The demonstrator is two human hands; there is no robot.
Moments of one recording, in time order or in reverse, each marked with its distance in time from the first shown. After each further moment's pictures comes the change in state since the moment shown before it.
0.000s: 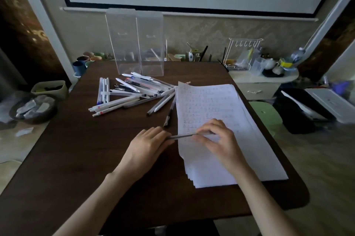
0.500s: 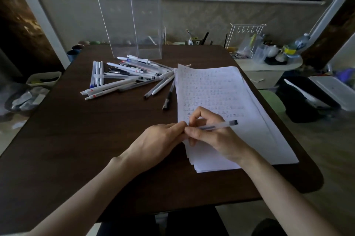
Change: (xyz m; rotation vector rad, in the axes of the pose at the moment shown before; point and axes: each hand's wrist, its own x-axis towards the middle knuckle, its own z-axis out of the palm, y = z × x) left_hand -0.002 0.022 0.010 -0.252 -0.194 0.112; right_hand -0.008 -0.016 0.008 0.524 -0.391 0.178
